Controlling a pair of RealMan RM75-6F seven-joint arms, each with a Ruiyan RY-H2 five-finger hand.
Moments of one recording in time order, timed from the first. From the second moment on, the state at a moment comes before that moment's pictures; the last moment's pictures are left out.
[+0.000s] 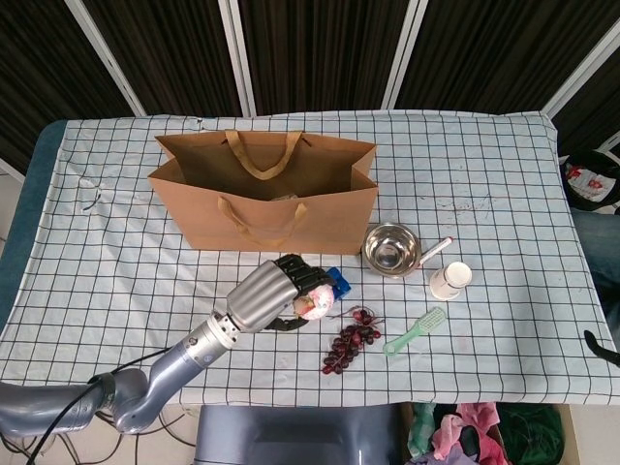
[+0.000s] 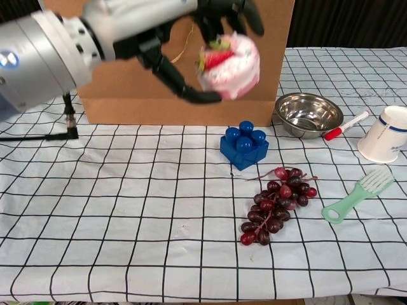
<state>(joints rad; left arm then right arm) -0.84 -1.53 -0.21 -1.71 1.58 1.12 0.17 0.05 -1.05 0.19 -1.63 -1.14 1.38 -0.01</state>
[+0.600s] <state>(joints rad) -0.92 -1.43 -0.45 -1.70 1.36 1.12 0.19 0.05 -1.05 0.19 -1.61 -1.13 1.36 -0.01</state>
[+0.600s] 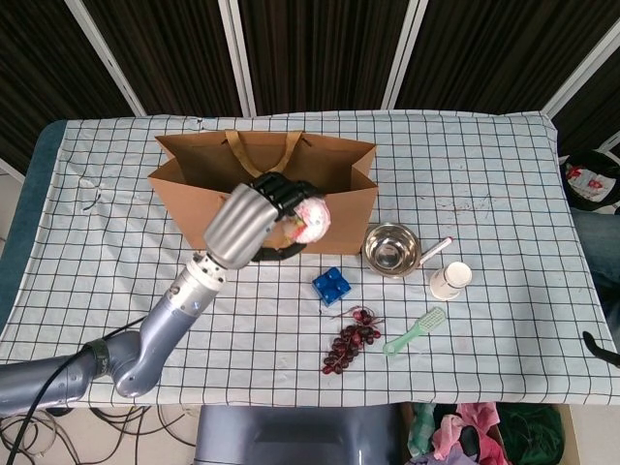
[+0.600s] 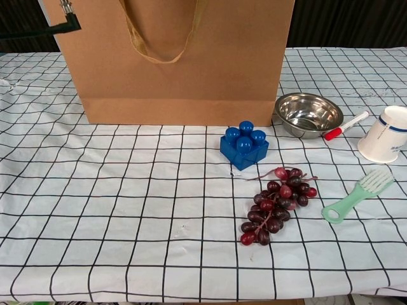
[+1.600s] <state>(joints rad) -0.99 -1.36 -0.51 -1.53 1.11 1.00 0.06 0.06 -1.08 0.19 -1.57 -1.12 1.36 -0.02</state>
